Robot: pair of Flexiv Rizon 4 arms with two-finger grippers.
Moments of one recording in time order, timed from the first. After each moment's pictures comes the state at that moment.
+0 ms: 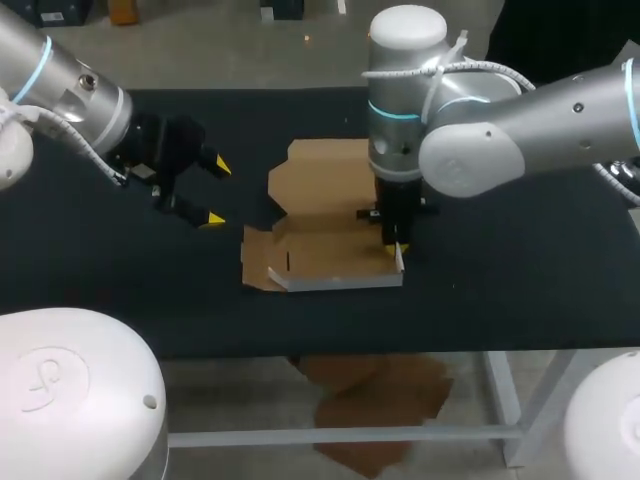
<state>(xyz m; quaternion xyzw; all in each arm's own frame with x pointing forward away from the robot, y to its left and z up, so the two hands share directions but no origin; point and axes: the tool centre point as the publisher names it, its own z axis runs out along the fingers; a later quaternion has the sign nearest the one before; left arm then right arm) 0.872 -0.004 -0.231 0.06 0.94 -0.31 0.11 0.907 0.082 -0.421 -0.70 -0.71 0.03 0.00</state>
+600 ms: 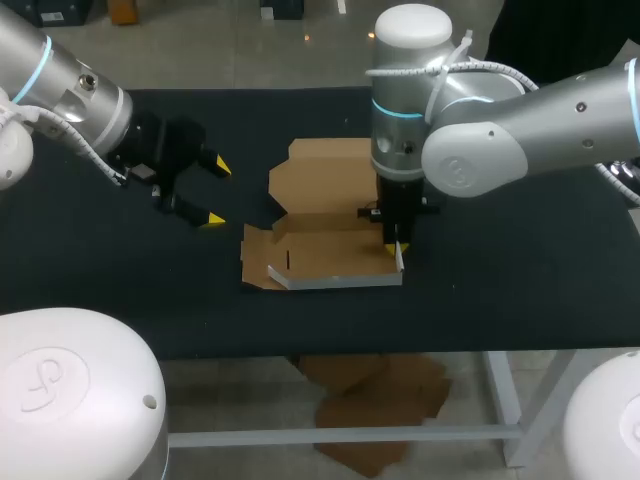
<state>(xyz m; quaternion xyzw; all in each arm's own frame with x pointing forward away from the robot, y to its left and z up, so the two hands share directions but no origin) 0.872 -0.004 -0.232 0.06 0.94 -0.31 0.11 0.908 0.081 -0.421 -0.71 -0.71 0.03 0.01</state>
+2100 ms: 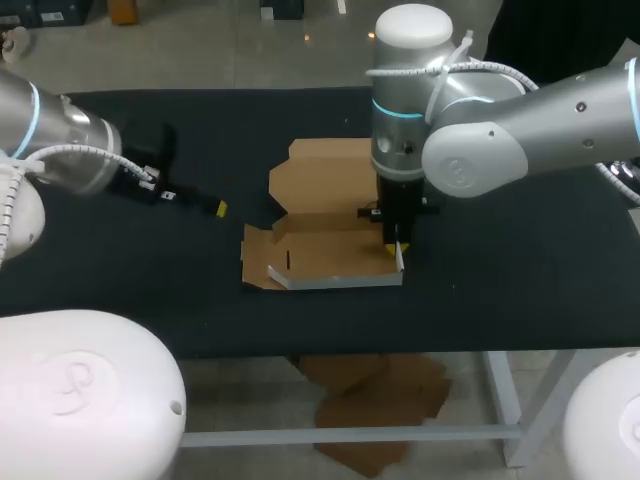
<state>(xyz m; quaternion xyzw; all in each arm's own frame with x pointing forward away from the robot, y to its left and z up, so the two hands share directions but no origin) 0.870 0.025 -0.251 -0.48 0.81 -0.33 0.04 0.908 0.081 -0.421 -0.71 -0.71 0.03 0.01</state>
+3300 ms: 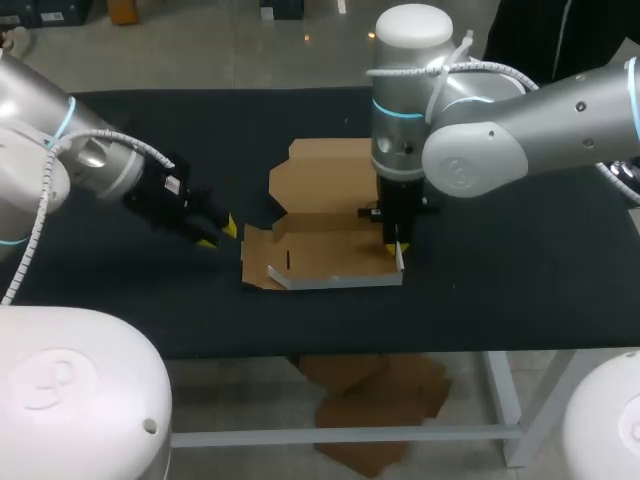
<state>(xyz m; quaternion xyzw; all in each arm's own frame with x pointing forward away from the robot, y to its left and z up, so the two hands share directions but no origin) 0.882 0.000 -0.340 -0.65 0.68 -0.27 -0.20 0.908 0.081 -0.420 -0.71 -0.71 0.03 0.01</state>
